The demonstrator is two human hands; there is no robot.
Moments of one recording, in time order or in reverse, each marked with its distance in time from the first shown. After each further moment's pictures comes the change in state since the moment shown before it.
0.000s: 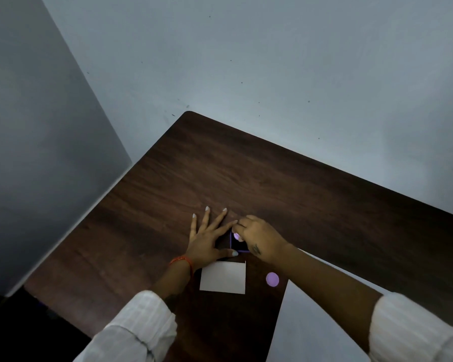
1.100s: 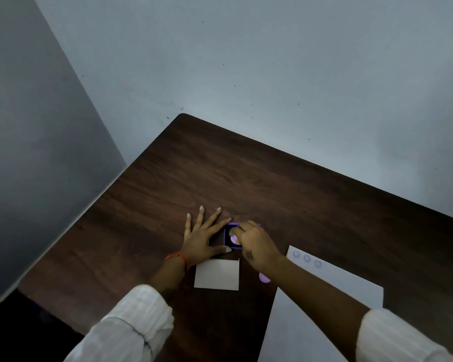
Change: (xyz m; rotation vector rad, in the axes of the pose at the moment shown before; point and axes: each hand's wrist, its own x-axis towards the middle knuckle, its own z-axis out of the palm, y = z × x) left_hand 0.000 0.003 -0.003 -0.045 -0.017 -0.013; right_hand -0.018 -0.012 0.006 0.154 0.090 0.166
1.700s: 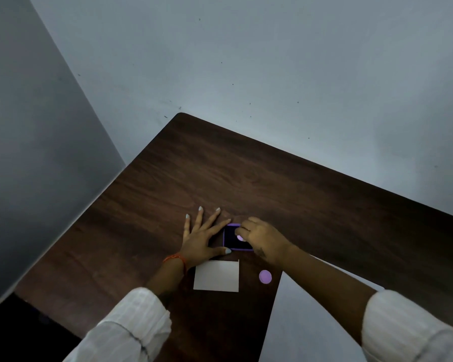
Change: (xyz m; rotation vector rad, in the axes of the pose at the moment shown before) left_hand 0.000 0.003 -0.002 0.010 -0.029 -0.021; right_hand 0.003 0.024 -0.011 -0.173 -0.088 -0.157
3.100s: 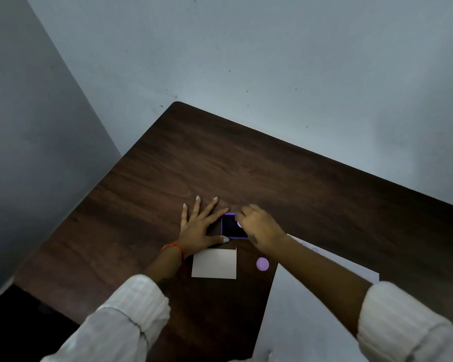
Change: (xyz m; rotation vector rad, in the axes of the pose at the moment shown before) left_hand 0.000 -0.001 0.001 -0.015 0.013 0.010; right_hand 0.003 -0.011 -0.004 -0.056 -0.013 0.152
